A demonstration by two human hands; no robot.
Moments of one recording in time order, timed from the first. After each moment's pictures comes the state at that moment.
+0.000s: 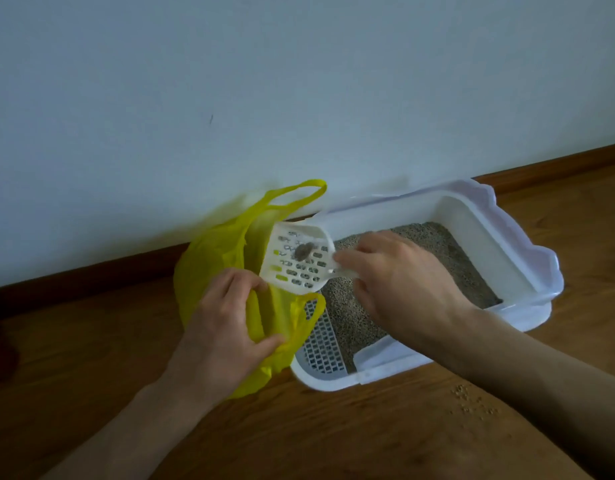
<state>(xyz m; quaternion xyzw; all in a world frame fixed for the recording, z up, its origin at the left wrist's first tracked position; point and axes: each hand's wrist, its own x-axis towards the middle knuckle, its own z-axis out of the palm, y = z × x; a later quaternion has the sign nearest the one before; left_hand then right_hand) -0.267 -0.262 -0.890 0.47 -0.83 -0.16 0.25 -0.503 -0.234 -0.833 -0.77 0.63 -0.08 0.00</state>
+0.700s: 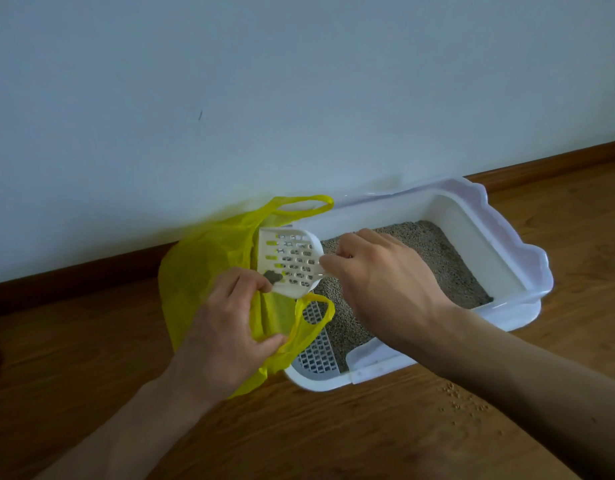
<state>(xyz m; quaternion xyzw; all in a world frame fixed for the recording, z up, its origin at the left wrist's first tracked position) -0.278 -0.264 -0.895 0.46 -0.83 -0.17 0.25 -0.494 -0.239 -0.840 -0.79 0.60 -0.06 -0.10</state>
